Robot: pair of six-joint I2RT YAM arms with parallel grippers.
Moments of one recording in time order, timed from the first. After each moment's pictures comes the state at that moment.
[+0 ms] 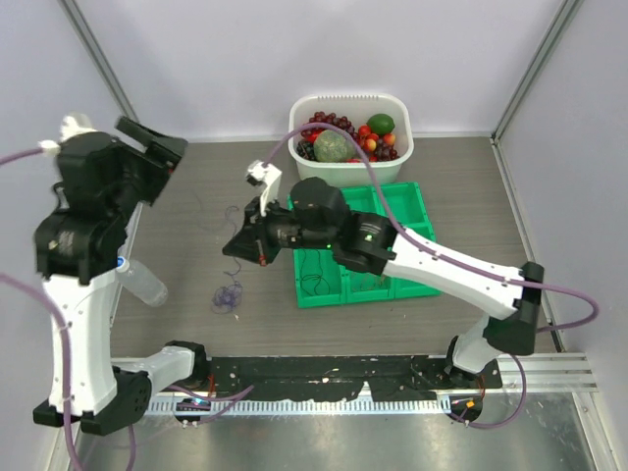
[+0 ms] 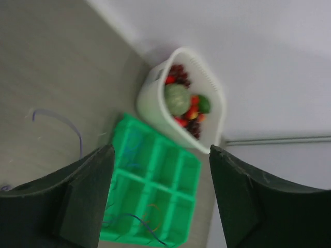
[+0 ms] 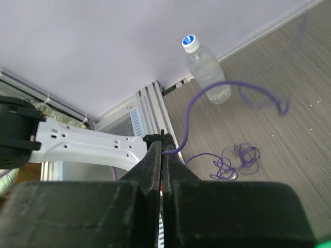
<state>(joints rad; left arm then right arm) -0.16 1.14 1.94 -1.03 -0.19 -0.94 1.16 1.61 1.67 -0.26 -0.23 0.43</state>
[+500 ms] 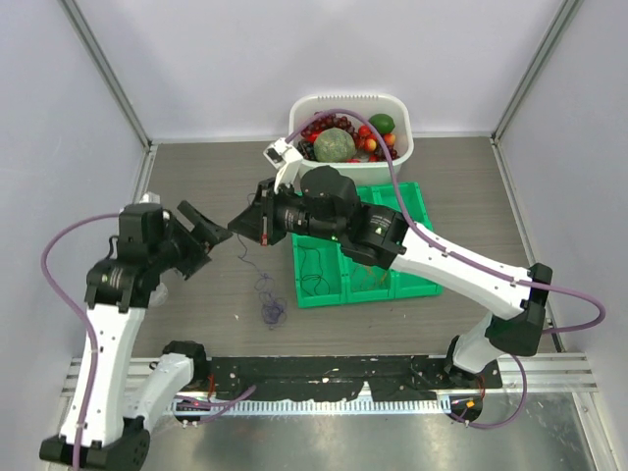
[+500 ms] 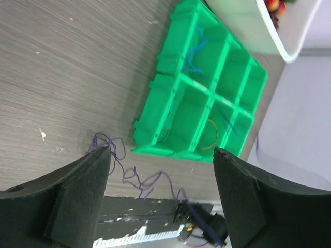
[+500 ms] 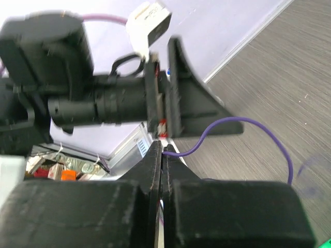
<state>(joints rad) -0.13 0.89 1.22 -1.07 0.10 -0.94 1.12 1.55 1.67 -0.26 -0.09 0.62</state>
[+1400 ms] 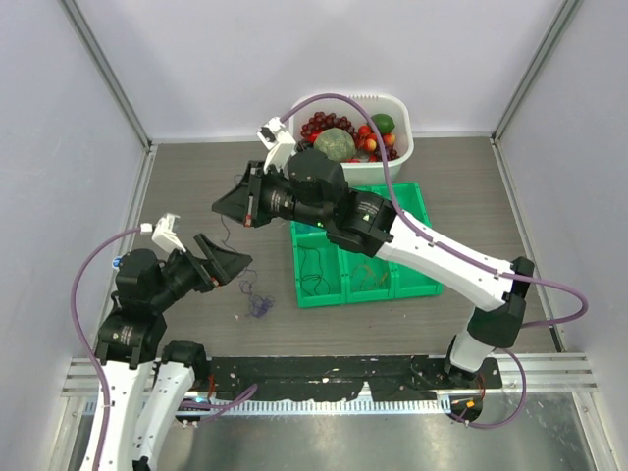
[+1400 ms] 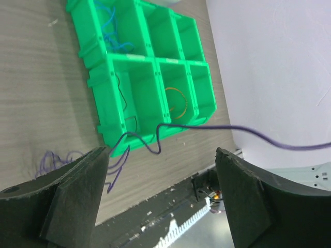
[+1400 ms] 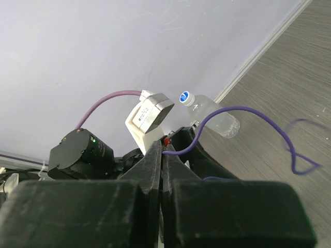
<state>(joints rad) -0.13 0.46 0.79 -0.70 0.48 -0.74 1.12 1.66 1.87 -0.31 -0.04 0.74</state>
